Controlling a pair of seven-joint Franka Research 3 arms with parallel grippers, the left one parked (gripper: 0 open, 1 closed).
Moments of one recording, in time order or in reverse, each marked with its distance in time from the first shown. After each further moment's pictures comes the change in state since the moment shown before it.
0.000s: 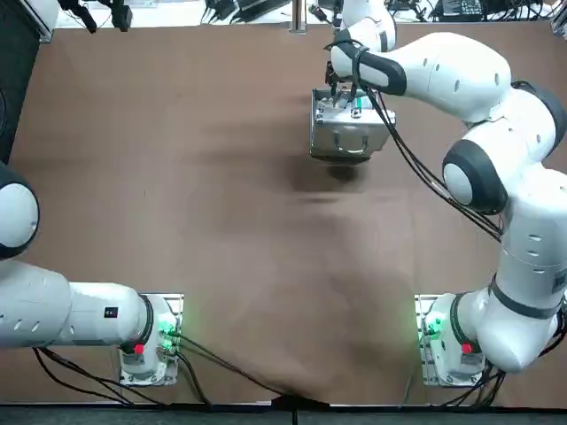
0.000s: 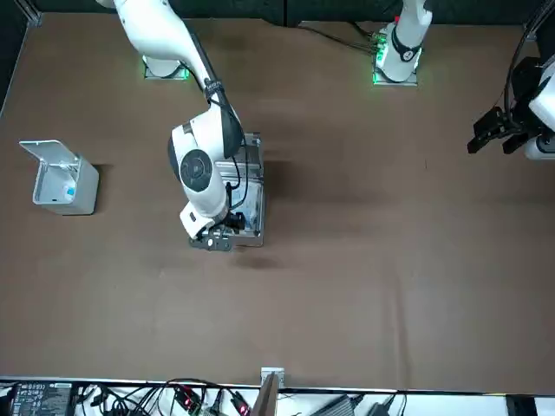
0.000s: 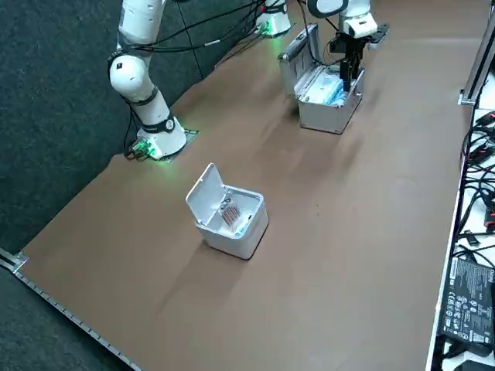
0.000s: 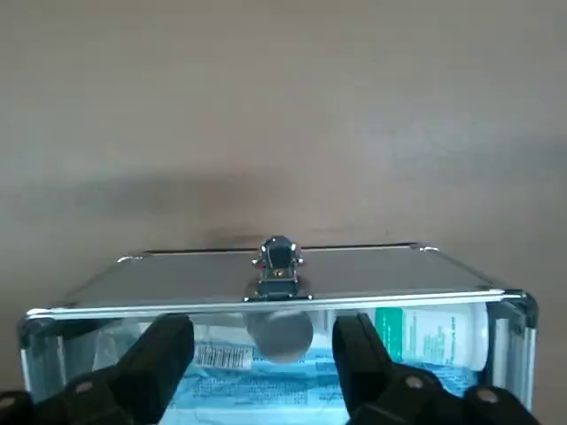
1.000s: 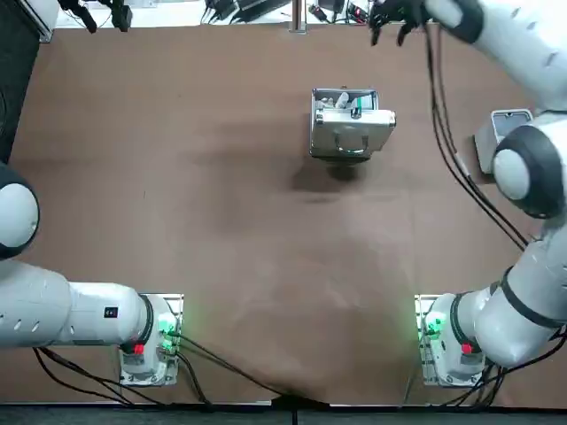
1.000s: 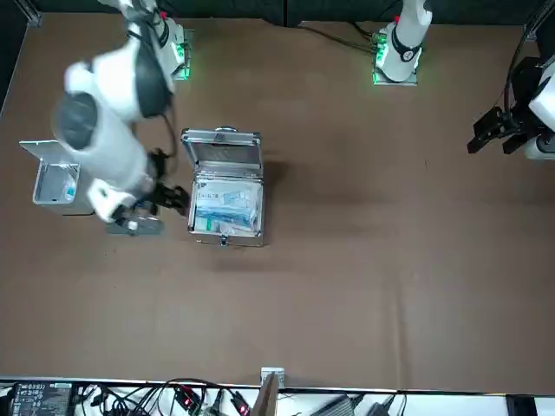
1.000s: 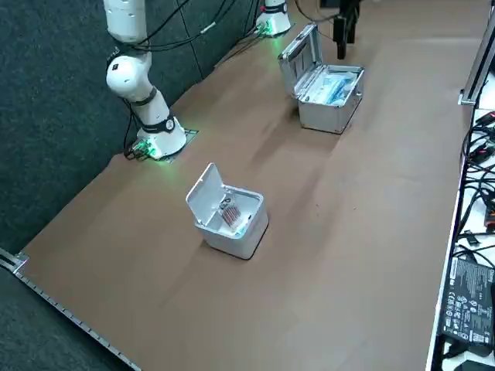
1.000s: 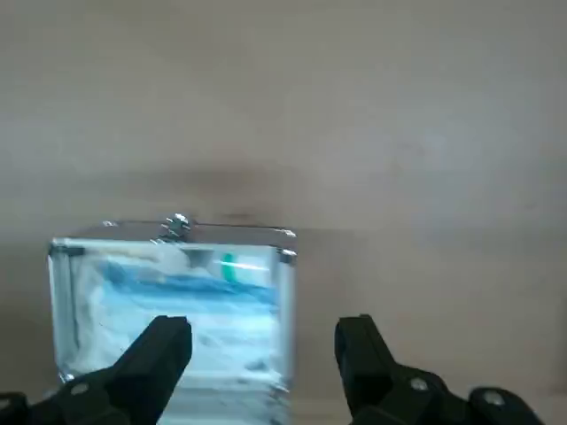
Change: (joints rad) arm -0.149 -0.268 -0.038 0.054 -0.004 -0.321 -0.244
